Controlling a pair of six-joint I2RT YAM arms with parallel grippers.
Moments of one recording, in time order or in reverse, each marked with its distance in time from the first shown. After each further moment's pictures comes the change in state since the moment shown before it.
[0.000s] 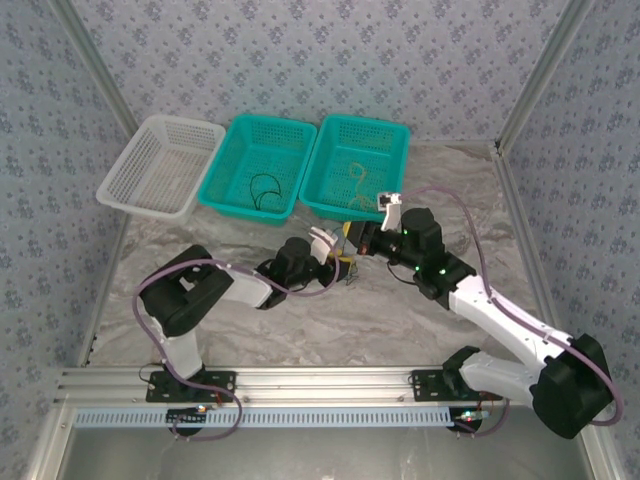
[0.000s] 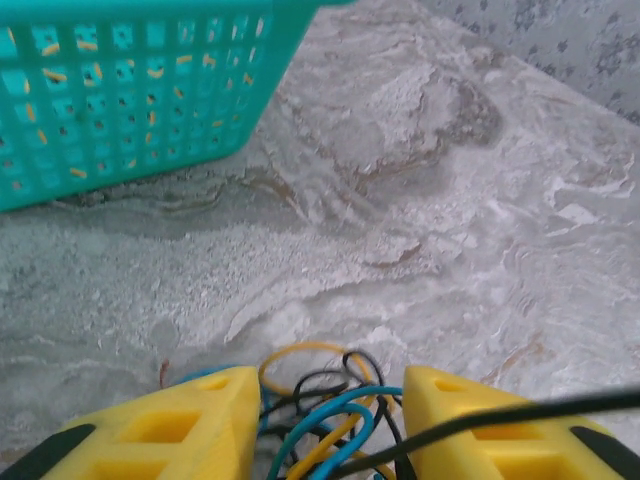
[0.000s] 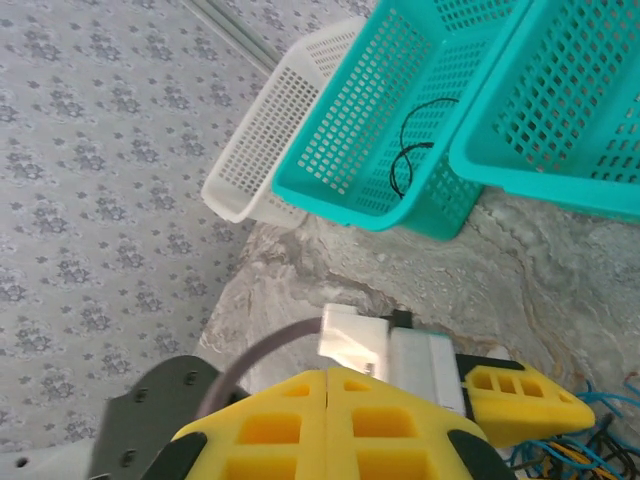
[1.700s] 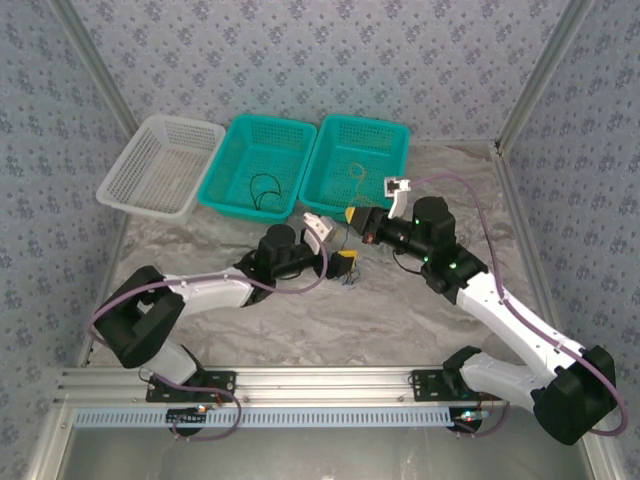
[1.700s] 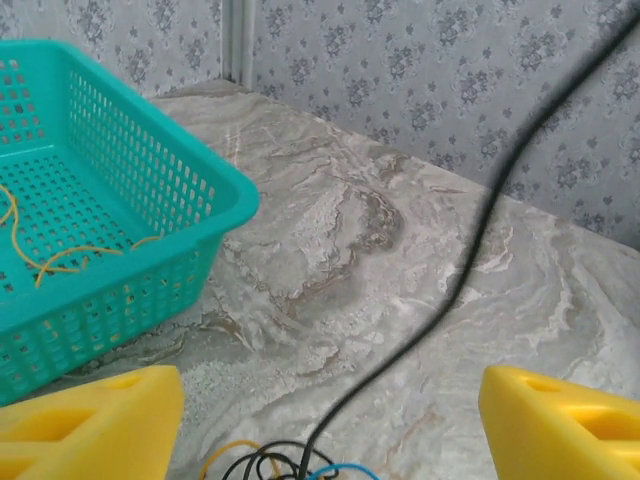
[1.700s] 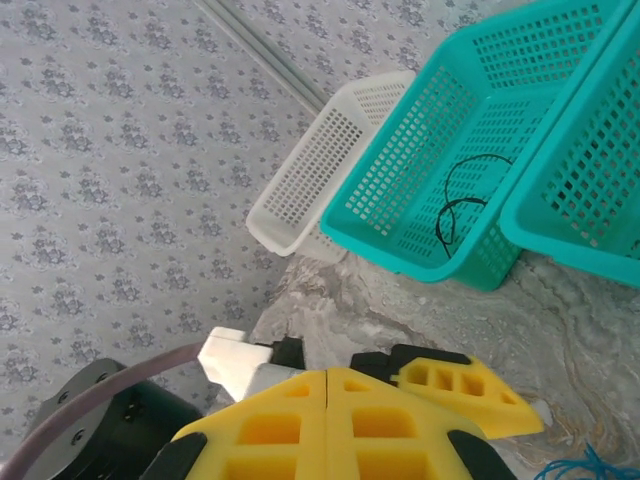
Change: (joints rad) left arm 0.015 -0.275 0.025 -0.130 0.107 0.108; right arm -0.026 -0.029 0.104 -0.045 -0.048 -0.012
